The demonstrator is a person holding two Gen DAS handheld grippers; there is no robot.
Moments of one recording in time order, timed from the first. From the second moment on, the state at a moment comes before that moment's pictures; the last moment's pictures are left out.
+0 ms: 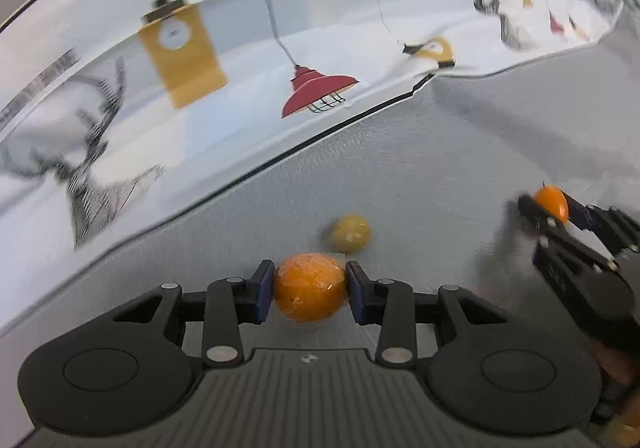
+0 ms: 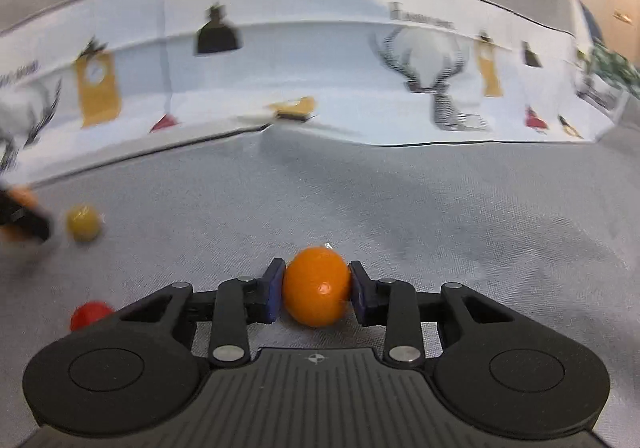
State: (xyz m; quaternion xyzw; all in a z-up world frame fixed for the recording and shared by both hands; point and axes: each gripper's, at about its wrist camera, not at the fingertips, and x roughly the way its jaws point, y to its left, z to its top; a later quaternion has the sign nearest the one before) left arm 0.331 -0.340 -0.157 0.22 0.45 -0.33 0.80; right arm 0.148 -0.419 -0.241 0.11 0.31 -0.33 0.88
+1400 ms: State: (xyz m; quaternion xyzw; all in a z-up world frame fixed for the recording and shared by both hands) left arm -0.044 0.041 0.044 0.07 0.46 -0.14 0.87; right arm -0.131 -0.088 0.039 0.10 0.30 -0.02 0.95
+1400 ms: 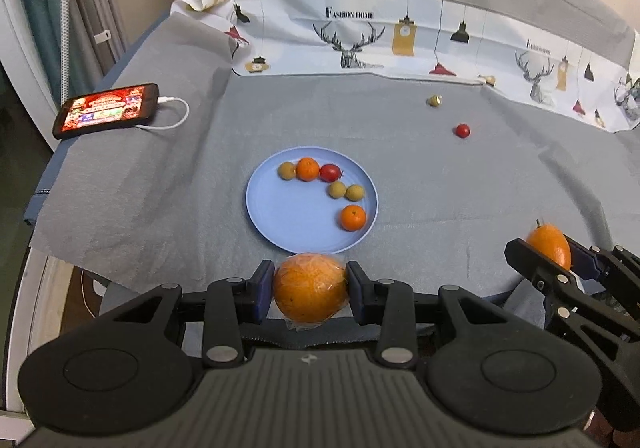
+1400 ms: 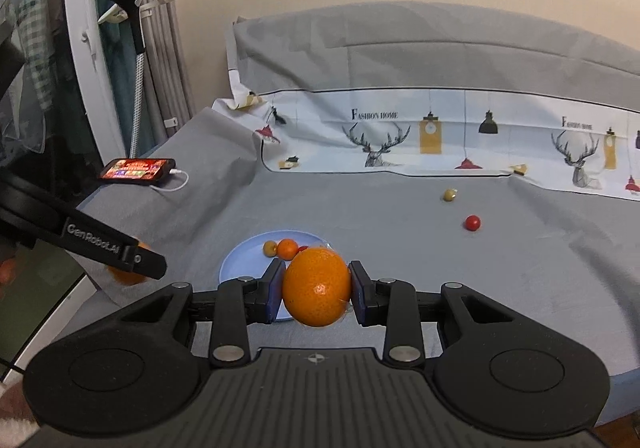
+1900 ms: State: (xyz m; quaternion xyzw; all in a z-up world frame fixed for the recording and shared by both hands) left arm -0.045 0.053 0.045 0.06 0.45 -0.14 0.88; right arm -0.128 -0.074 0.042 0.07 0.30 -0.01 0.95
